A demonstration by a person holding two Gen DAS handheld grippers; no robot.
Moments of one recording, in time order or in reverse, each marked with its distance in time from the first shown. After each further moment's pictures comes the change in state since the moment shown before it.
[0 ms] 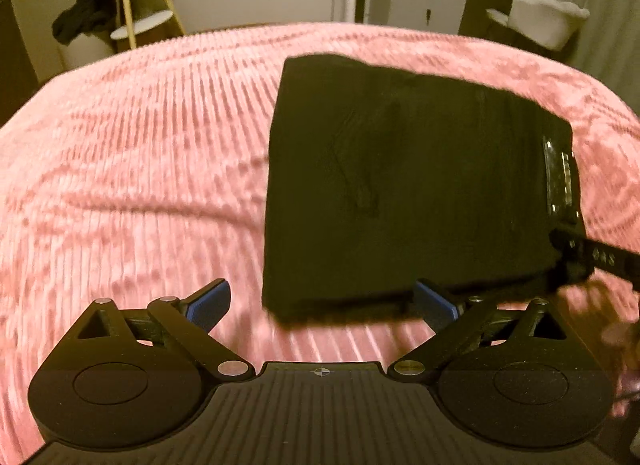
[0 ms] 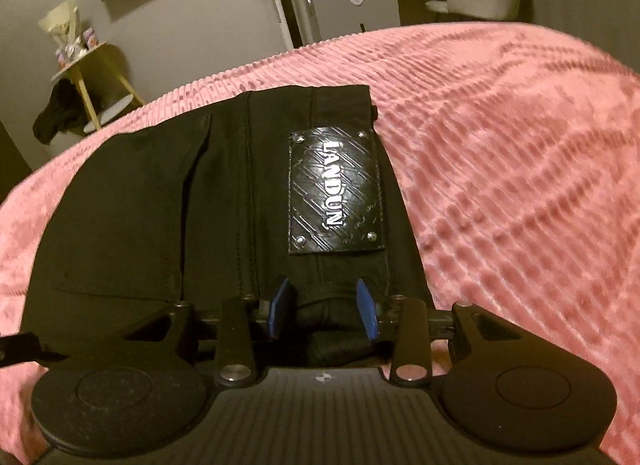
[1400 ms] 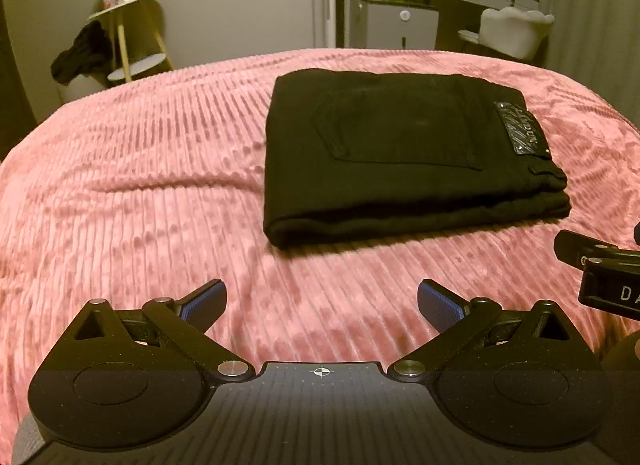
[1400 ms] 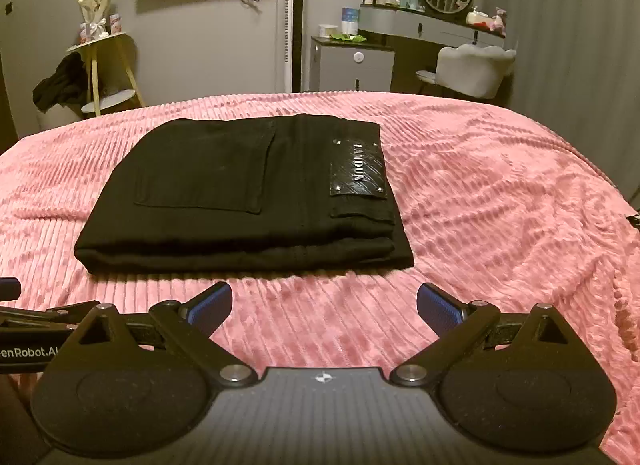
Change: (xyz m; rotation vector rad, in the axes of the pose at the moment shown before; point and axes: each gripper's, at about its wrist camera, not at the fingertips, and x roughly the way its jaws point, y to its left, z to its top) left arm -0.045 -0.003 -0.076 0.076 -0.149 -0.006; right arm -0.121 0.067 -0.077 -0.151 -0.143 -0.140
